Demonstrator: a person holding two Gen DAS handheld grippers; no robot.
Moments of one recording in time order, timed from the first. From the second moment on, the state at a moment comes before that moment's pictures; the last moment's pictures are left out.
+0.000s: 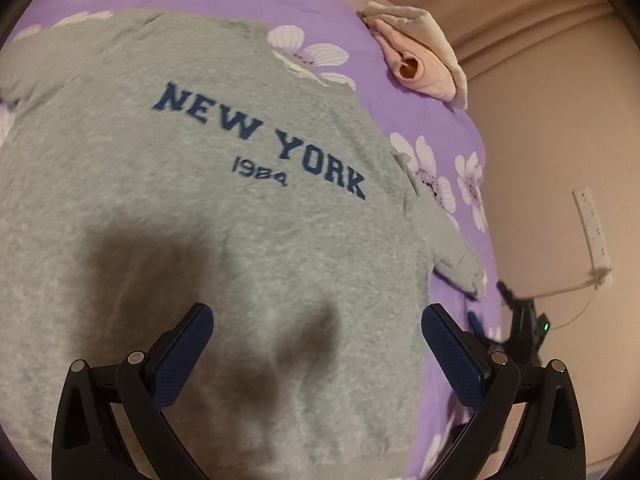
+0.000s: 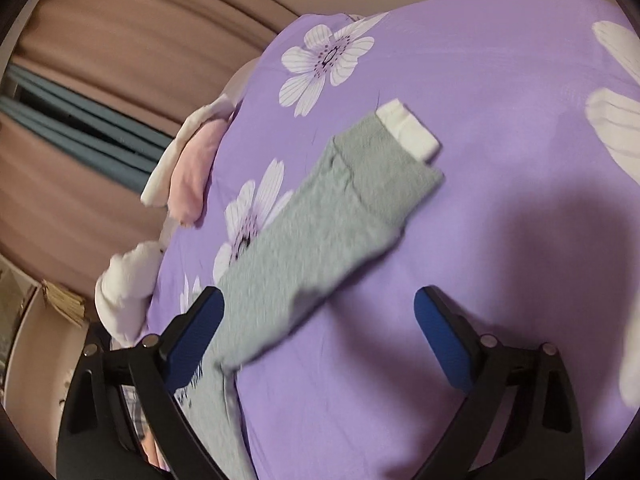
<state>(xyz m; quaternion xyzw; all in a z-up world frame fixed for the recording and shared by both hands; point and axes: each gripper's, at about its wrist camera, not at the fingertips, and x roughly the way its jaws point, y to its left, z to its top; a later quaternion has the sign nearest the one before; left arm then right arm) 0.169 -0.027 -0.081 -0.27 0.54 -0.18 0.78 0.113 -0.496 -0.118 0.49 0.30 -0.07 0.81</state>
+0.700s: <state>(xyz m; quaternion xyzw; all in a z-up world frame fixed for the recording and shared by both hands) 0.154 -0.008 -0.077 -0.23 0.53 -0.18 0.80 0.151 -0.517 -0.086 0.45 0.31 -0.12 0.83</state>
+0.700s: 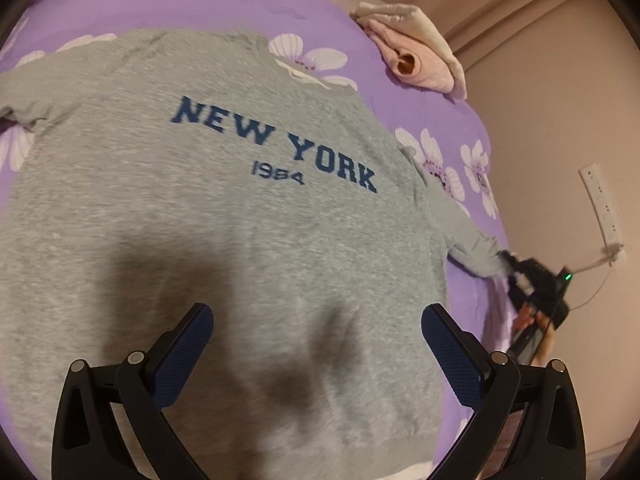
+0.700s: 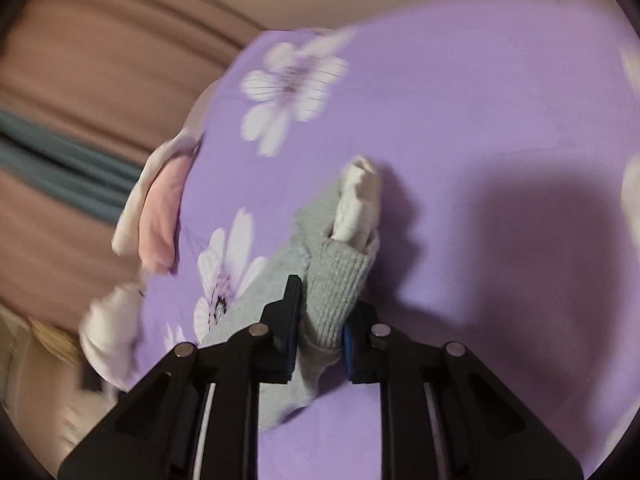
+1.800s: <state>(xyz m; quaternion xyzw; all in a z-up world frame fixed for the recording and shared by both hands) 0.112 0.128 -0.093 -0.32 0.49 -0.10 0.80 0.250 -0.075 -0.093 -0.28 0.42 0.10 0.86</state>
